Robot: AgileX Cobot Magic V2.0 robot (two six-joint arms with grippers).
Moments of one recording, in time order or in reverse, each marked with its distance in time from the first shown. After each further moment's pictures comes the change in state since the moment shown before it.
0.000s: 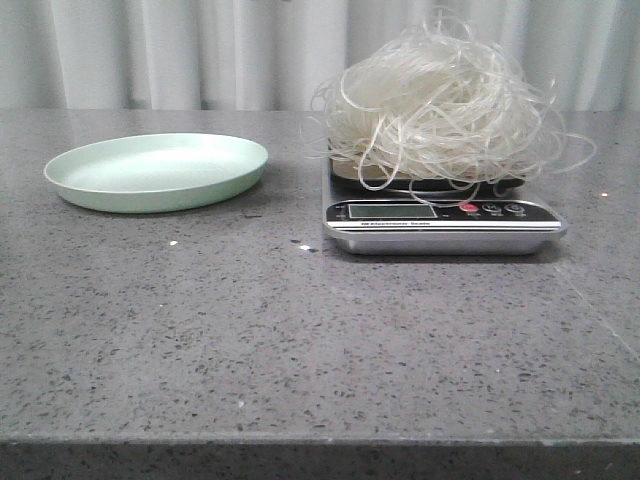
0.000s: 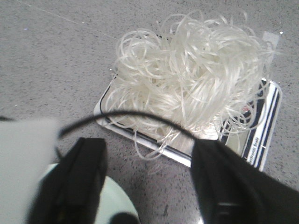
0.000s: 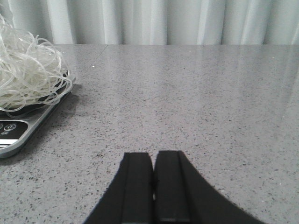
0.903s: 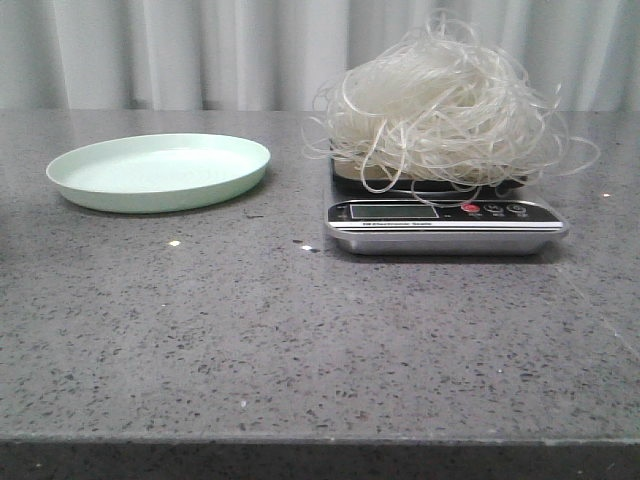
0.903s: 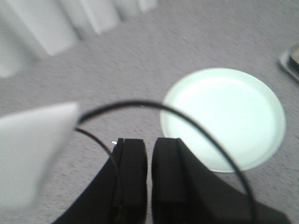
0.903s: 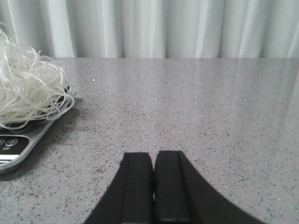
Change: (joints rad) left arm 0.276 -0.672 0.480 0.478 -0.274 -0.483; right arm 0.000 0.000 0.000 0.000 -0.052 0.000
